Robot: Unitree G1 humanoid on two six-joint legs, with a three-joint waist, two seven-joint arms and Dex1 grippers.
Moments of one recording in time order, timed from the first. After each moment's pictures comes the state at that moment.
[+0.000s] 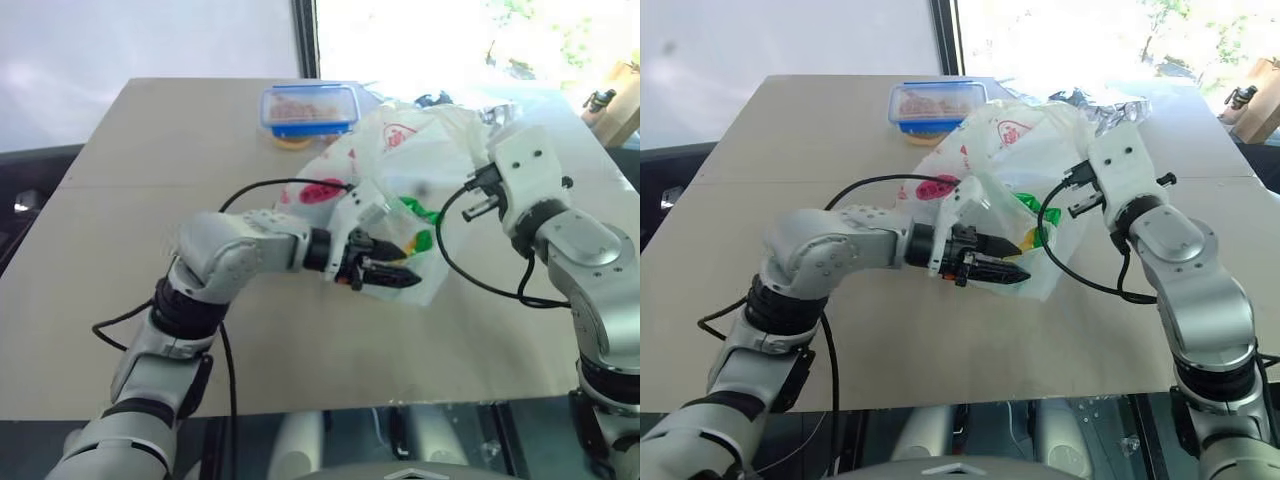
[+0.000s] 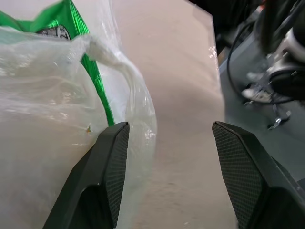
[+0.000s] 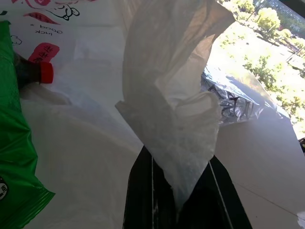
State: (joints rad) left arm -0.80 0.53 -0.35 -0.28 -0.76 1.13 -0.75; right arm -0.55 -0.52 0.03 -0.73 0.08 1.21 0.23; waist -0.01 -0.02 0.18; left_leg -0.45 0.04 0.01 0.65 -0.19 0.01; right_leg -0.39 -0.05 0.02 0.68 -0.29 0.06
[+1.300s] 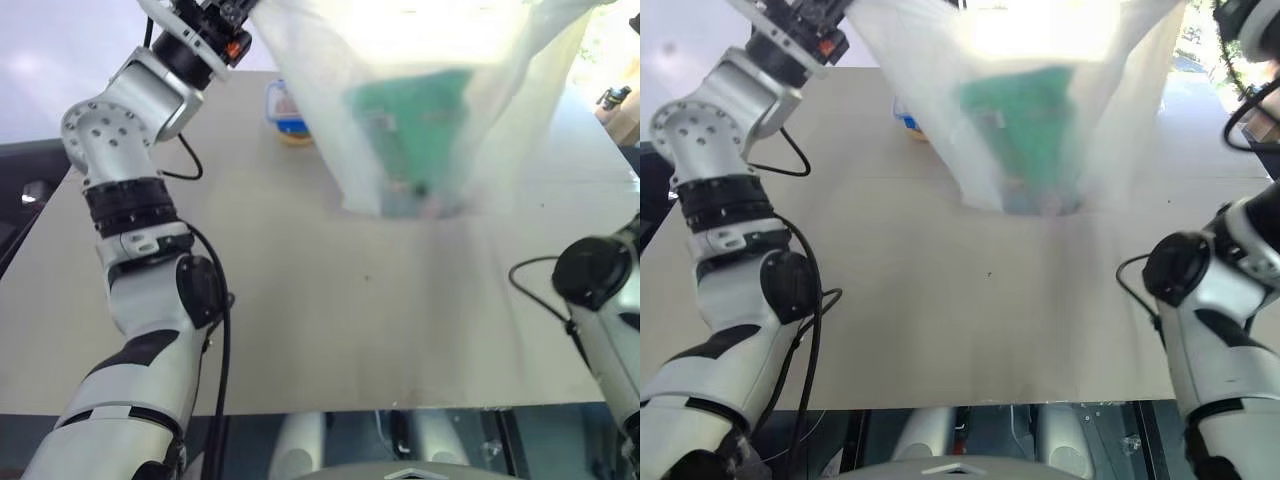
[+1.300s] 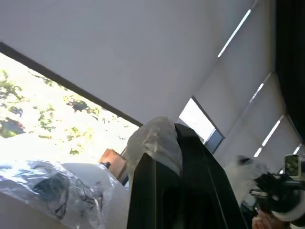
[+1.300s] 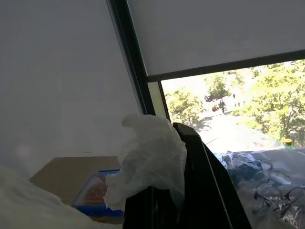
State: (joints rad) left arm -1.27 0.45 0.44 0.48 -0.94 0.81 -0.53; right arm -1.37 -0.50 -0.67 -0.24 0.43 1.46 0.26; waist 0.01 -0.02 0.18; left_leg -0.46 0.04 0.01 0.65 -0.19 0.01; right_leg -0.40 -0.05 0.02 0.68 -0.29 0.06
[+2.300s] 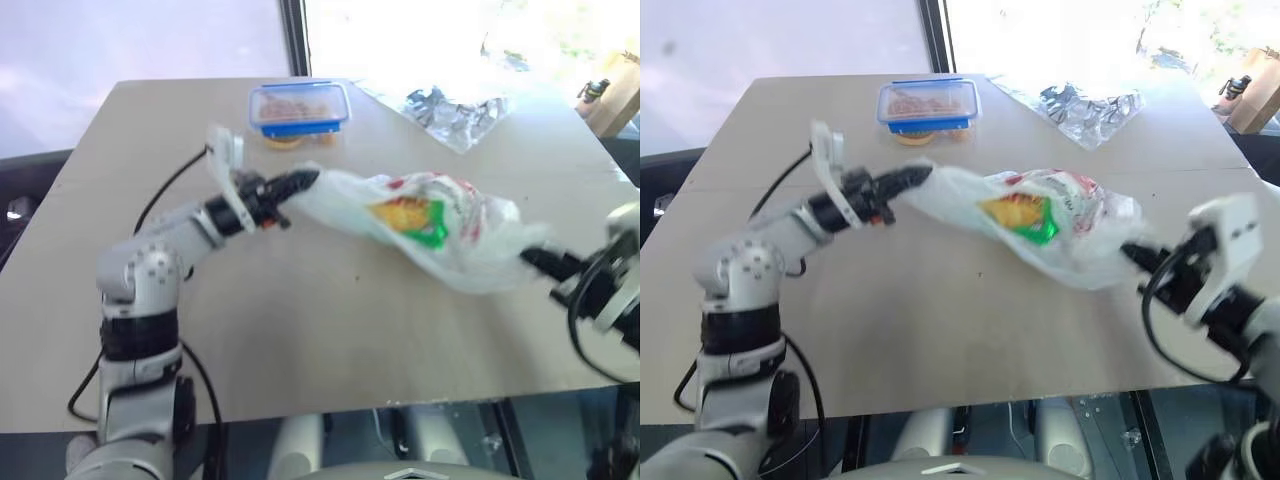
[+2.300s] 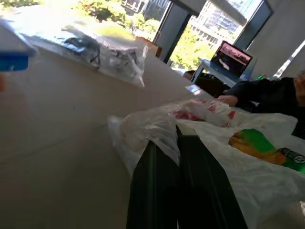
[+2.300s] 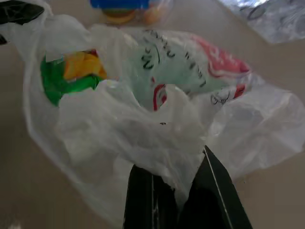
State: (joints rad) left arm -0.43 0.52 0.19 -0.15 -0.73 0.81 -0.65; right arm -0.06 -0.48 -0.78 -1.02 0.99 1.50 0.41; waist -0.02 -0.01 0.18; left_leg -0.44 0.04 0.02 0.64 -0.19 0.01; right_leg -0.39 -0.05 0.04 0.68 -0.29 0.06
